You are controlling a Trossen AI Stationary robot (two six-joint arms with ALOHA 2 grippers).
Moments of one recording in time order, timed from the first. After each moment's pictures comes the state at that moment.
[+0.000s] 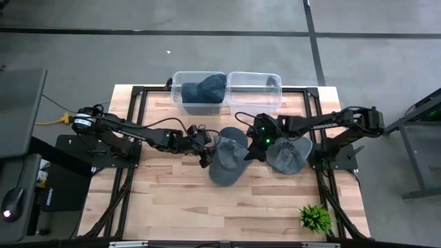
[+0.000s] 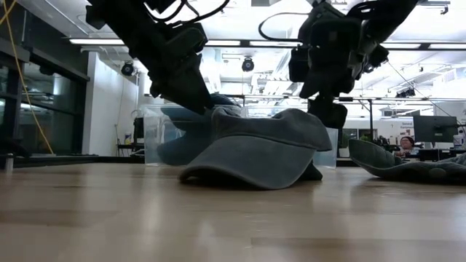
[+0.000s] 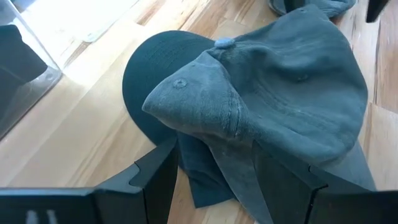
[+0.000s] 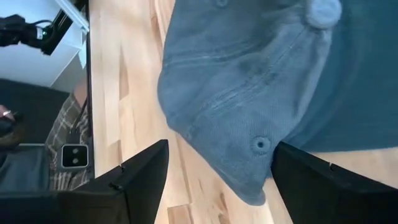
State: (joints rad) left arm -0.11 1.49 0.89 -0.15 -0.35 -0.44; right arm -0.17 1.44 0.74 -0.11 -0.51 0.49
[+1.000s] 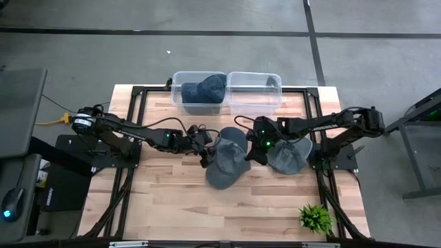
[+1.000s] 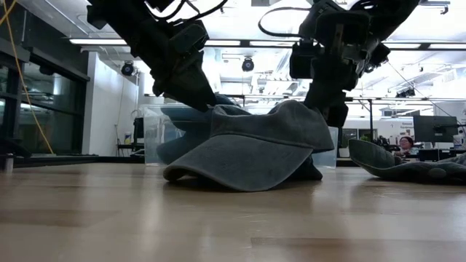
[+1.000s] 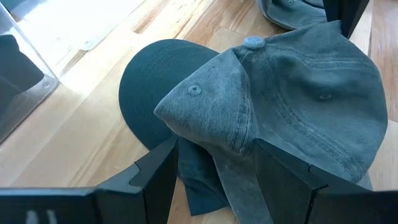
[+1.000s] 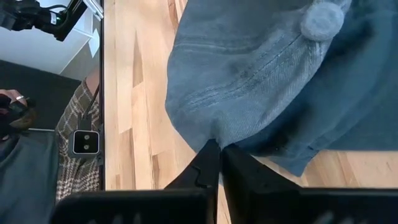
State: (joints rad) left arm -0.11 1.49 0.89 -0.12 -0.35 -0.43; right arm -0.14 1.44 0.74 -0.10 -0.54 0.48
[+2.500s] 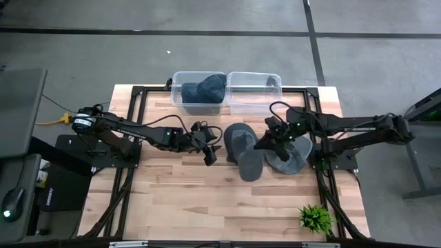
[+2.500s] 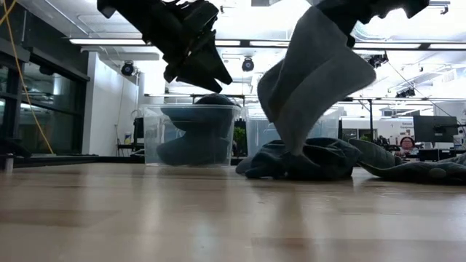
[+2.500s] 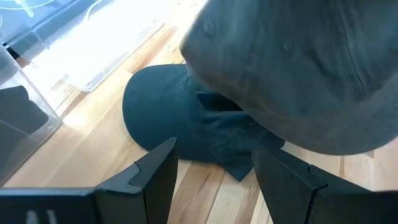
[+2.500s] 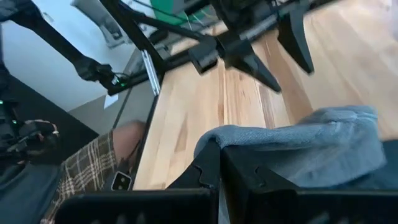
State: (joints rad) left arm -0.10 1.49 0.96 -0.09 -0.38 -0.40; right arm -0.10 0.99 0.74 -0.11 -0.39 0.39
